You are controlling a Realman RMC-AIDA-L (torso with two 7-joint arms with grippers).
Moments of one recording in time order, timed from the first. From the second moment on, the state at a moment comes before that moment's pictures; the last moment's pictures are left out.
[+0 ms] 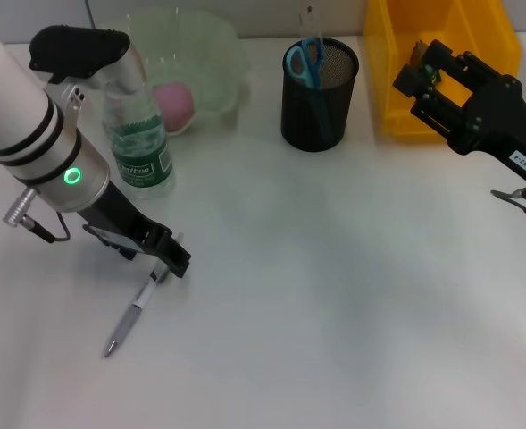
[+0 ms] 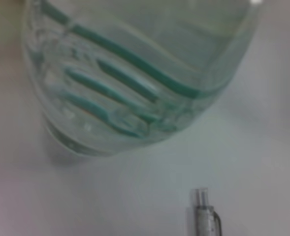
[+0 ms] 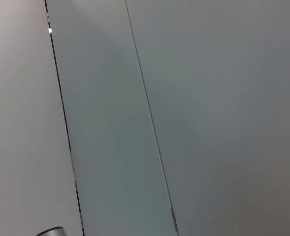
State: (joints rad) left arm -0.78 -2.08 1.32 0.96 2.65 1.52 -2.84; right arm 0.46 2.08 -0.80 -0.27 -1.27 -1.56 0.88
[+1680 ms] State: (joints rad) left arm -0.85 -2.08 1.42 0.95 2.67 1.54 -2.88; right arm 0.49 2.08 -0.80 -0.27 -1.26 -1.51 0.88
